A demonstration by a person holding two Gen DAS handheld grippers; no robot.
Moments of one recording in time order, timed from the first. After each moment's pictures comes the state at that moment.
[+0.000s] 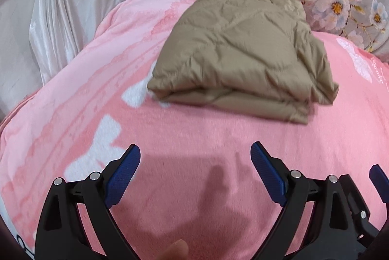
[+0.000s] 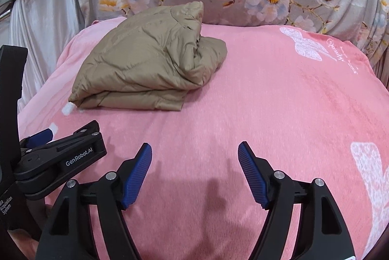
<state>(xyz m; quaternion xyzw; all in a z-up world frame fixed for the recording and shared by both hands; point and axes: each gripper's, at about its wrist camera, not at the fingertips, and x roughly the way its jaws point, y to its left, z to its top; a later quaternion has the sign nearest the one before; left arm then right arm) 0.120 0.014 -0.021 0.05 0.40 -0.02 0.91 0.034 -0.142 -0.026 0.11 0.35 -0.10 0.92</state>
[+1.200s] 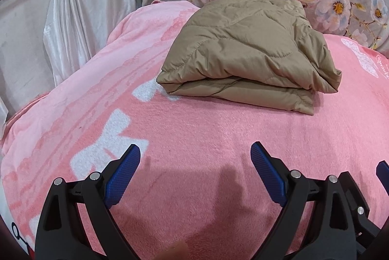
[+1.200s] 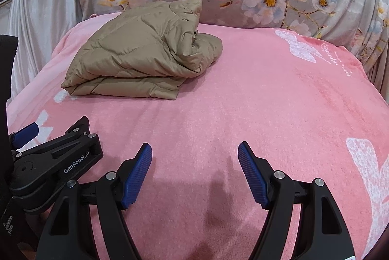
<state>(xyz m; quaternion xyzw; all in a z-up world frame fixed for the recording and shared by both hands) 0.095 0.011 -0.031 0.06 0.36 0.01 0.93 0.028 -0.127 -0.043 0.08 0.34 -0.13 0.93</state>
